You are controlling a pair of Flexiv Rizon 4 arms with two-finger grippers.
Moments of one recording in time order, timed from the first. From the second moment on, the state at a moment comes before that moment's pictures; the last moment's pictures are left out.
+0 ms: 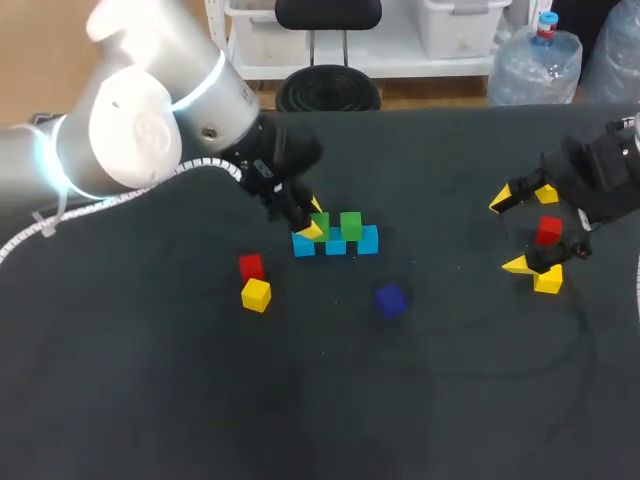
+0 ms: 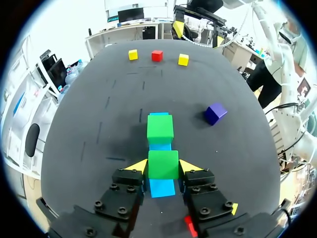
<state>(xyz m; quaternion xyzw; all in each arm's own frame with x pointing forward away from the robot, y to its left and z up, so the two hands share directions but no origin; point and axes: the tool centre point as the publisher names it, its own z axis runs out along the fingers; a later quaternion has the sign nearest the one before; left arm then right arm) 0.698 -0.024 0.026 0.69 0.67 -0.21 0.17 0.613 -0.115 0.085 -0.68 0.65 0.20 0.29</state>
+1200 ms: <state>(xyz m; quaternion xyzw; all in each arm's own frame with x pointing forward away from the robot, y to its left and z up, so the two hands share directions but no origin) 0.702 -0.023 0.025 0.69 0.67 -0.21 0.16 0.613 -0.115 0.085 -0.68 0.65 0.20 0.29</state>
